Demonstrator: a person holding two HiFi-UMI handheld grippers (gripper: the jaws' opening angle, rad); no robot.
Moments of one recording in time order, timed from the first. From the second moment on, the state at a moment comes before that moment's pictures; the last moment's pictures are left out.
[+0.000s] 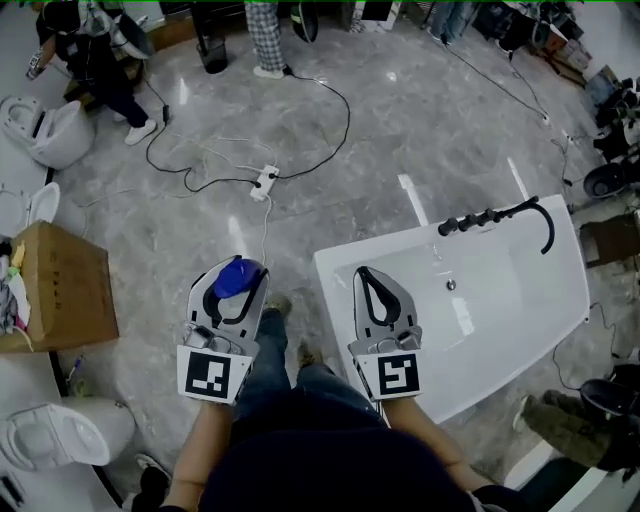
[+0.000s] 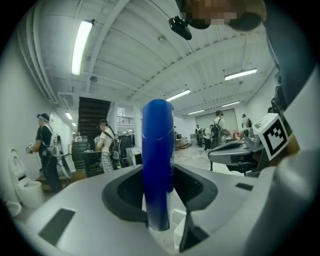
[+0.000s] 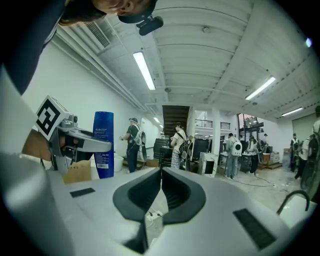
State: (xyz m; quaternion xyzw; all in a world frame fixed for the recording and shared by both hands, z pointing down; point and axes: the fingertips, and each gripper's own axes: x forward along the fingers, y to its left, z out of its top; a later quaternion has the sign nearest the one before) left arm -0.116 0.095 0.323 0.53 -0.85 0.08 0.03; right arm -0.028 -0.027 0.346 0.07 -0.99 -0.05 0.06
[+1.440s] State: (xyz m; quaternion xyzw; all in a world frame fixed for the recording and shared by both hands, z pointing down) left arm -0.106 -0.140 0.533 0.92 -0.37 0.13 0.02; right arm -0.048 -0.128 0.547 0.40 -0.89 0.03 0.22
